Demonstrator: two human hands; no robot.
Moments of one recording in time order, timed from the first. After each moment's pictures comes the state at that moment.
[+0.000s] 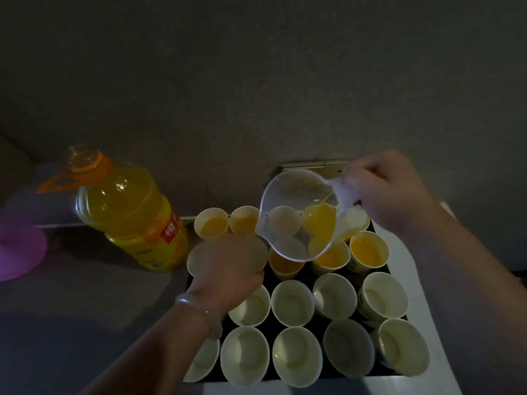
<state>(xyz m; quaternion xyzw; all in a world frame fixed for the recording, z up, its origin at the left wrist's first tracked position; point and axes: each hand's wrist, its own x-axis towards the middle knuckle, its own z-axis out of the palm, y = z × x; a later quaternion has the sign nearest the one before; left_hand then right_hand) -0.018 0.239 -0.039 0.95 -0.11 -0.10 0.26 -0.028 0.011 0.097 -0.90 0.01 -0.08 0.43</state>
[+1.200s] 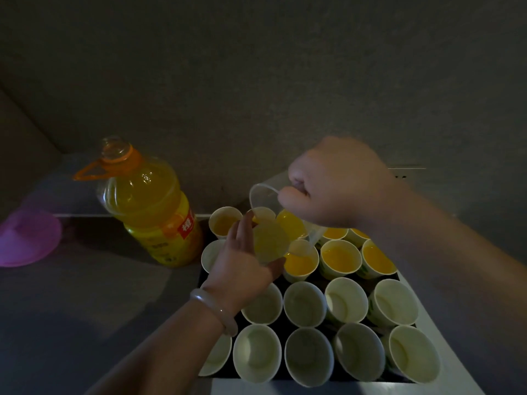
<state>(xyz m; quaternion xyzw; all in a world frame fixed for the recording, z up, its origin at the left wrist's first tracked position) -0.024 0.237 -0.016 0.92 -0.10 -0.07 0.38 -0.004 0.081 0.125 -0.97 -0.23 -0.10 0.00</state>
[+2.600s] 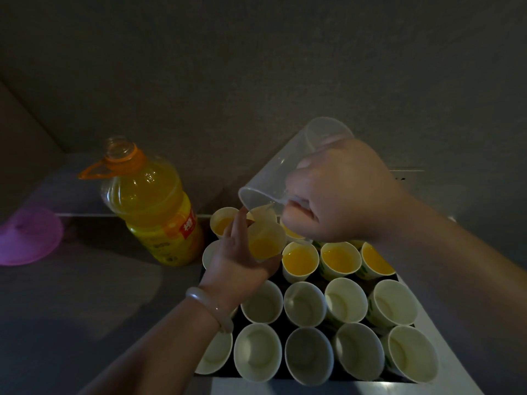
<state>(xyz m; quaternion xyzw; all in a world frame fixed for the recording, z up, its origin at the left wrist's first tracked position) -0.024 0.245 -0.013 0.89 -0.09 -0.03 0.45 -0.007 0.075 0.115 -0.89 -0.36 -0.26 0.02</state>
